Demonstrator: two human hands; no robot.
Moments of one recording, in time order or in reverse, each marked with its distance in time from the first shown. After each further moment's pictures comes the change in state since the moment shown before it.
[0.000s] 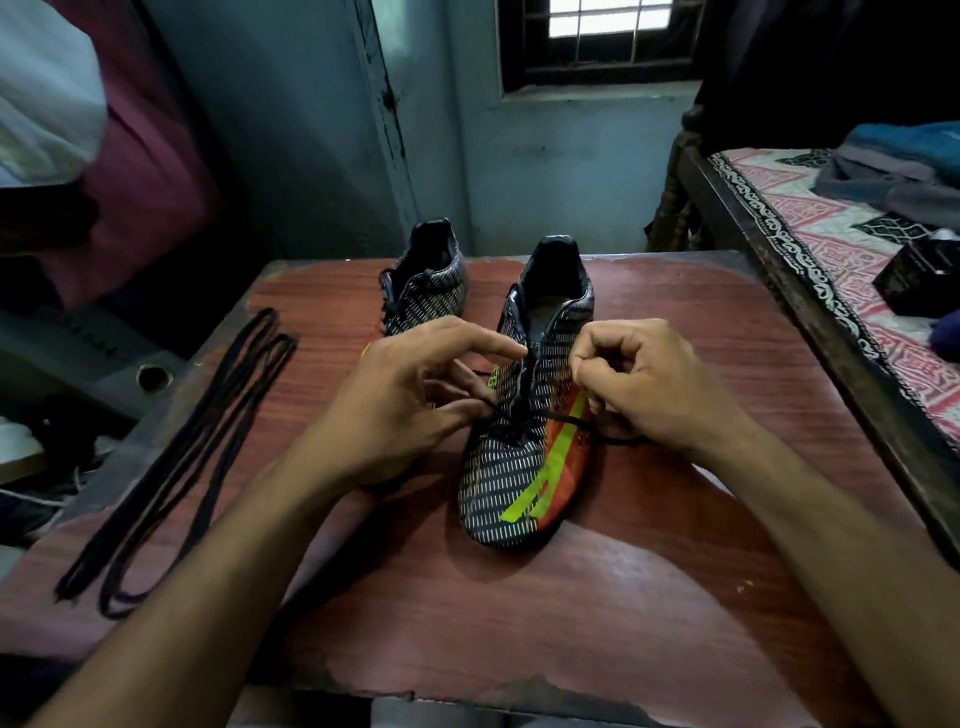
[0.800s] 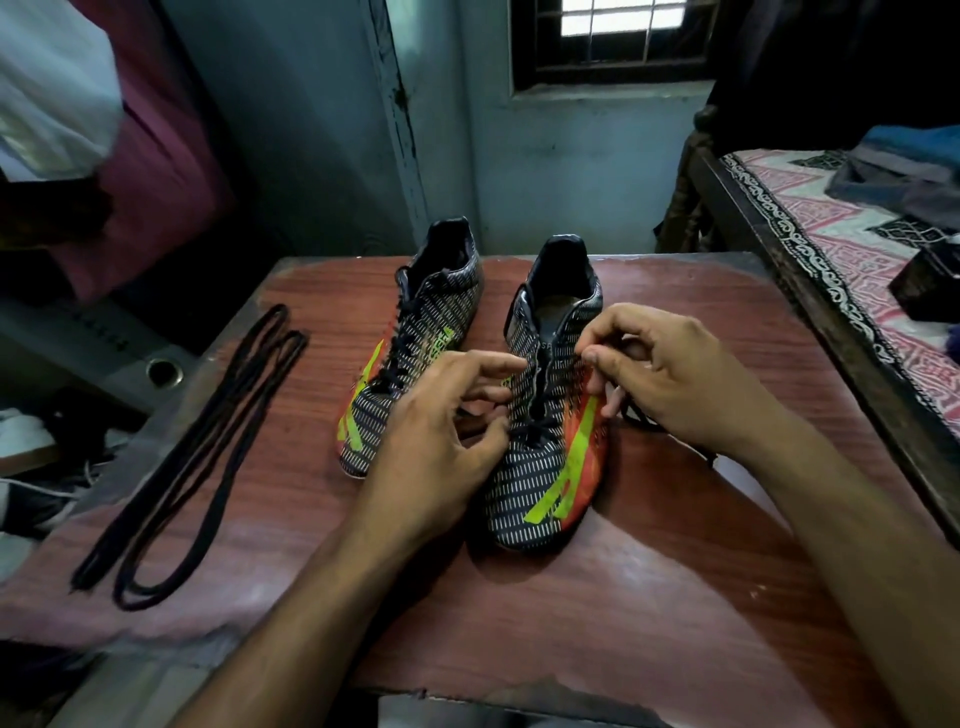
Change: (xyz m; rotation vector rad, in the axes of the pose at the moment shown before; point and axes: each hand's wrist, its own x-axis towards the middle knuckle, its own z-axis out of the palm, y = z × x) left_hand -0.023 0.000 0.044 0.011 0.291 -0.092; right_hand 0.003 0.005 -0.012 0.044 -0.095 -0.057
